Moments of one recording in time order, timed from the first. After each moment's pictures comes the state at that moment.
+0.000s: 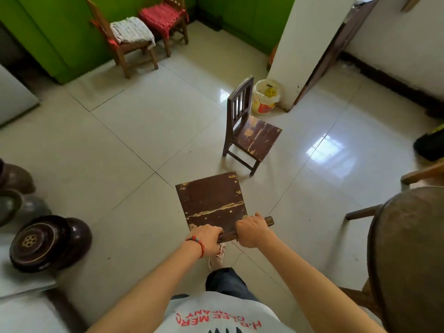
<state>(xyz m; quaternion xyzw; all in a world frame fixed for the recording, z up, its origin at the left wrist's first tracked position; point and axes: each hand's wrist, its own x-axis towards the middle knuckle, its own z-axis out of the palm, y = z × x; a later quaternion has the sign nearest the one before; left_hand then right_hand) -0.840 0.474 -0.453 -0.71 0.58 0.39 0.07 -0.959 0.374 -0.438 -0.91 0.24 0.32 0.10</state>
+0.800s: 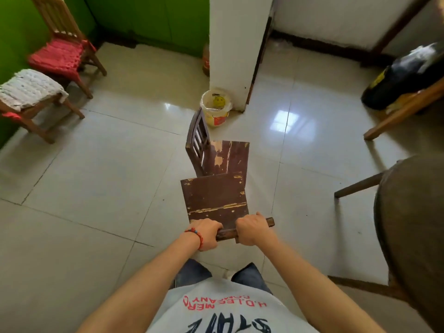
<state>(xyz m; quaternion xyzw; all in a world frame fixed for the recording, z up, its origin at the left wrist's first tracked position) -0.697 0.188 -0.457 -0.55 0.71 0.40 0.19 -0.852 0.160 -0.432 -0.82 0.45 0.30 0.21</state>
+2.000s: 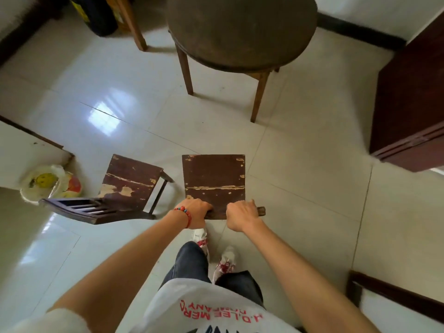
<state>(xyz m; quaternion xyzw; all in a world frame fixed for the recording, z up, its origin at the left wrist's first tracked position) -0.681 0.165 -0.462 0.09 0.92 0.10 0.36 -0.711 0.317 -0.438 -0.26 0.90 0.01 0.35</state>
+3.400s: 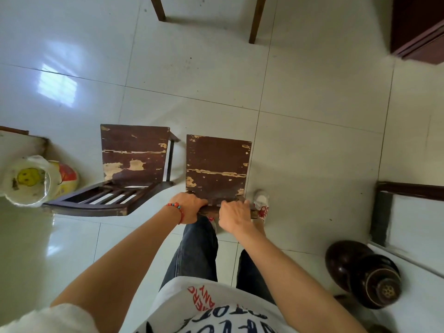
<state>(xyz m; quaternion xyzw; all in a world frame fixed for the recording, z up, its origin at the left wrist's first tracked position) -0.602 -0.007 -0.591 0.25 0.83 0.06 0.49 -0.578 0.145 -0.568 -0.08 0.89 -0.05 0.44</state>
